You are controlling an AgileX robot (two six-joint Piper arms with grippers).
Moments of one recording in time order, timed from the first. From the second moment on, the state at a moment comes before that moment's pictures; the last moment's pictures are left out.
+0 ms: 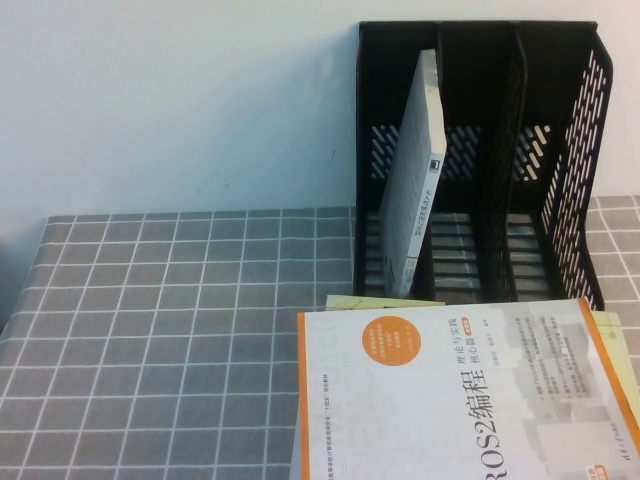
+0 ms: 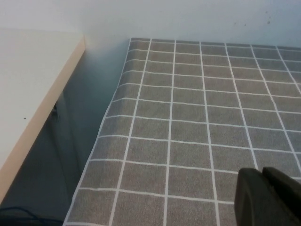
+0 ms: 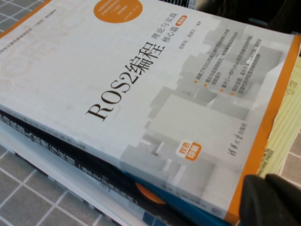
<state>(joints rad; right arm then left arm) 0.10 0.27 -0.23 0.64 0.68 -0.75 0.01 -0.01 0.02 0.16 0.35 -0.26</state>
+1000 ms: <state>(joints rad) 0.10 0.27 -0.23 0.65 0.68 -0.75 0.01 -0.01 0.02 -0.14 0.35 0.18</state>
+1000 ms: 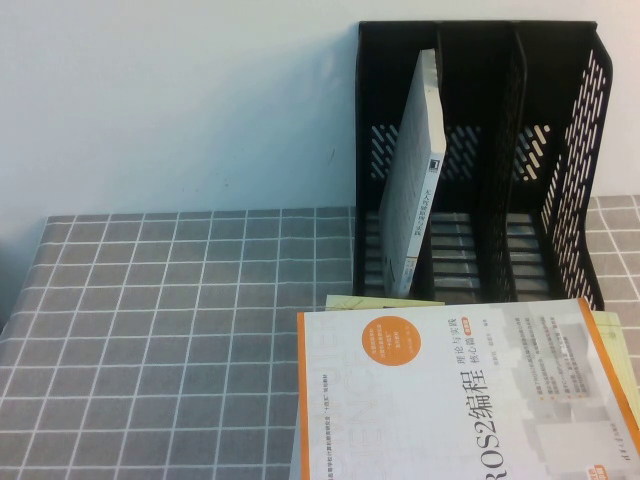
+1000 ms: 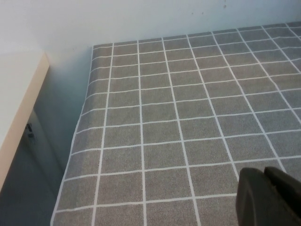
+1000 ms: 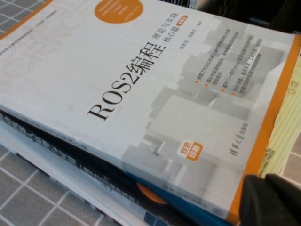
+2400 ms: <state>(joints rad) 0.03 0.09 -0.08 0.61 0.37 -0.76 0.01 -0.01 0.02 -0.14 0.35 0.18</state>
